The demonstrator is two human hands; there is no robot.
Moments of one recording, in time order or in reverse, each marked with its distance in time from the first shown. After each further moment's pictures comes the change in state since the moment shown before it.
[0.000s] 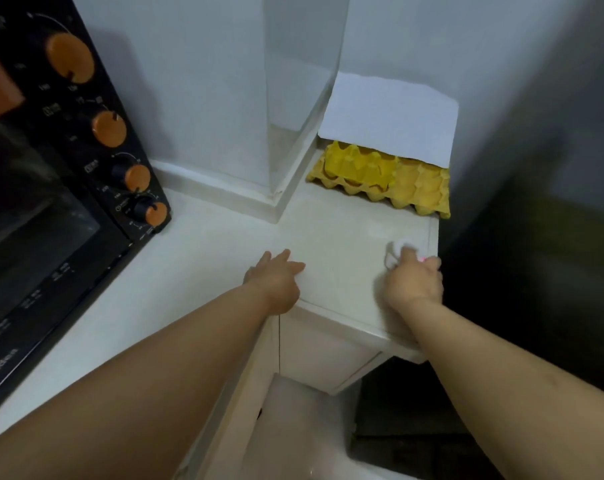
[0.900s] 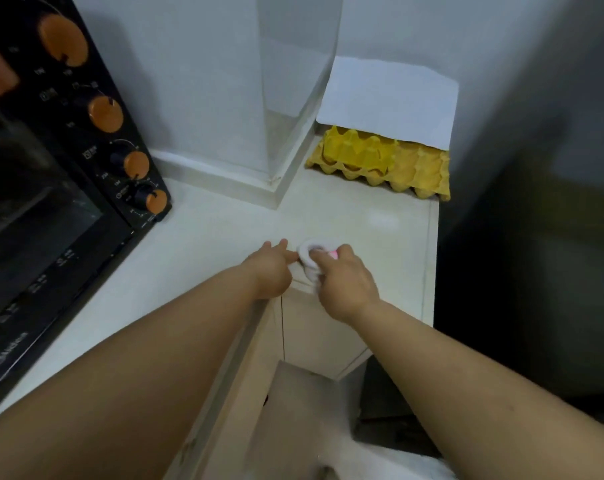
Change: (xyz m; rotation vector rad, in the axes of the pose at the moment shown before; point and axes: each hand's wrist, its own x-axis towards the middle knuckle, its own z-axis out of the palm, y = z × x) left_hand -0.004 -0.004 -0.004 0.134 -0.075 0.036; right_hand -0.051 -0.038 0.040 -0.075 -0.160 -0.600
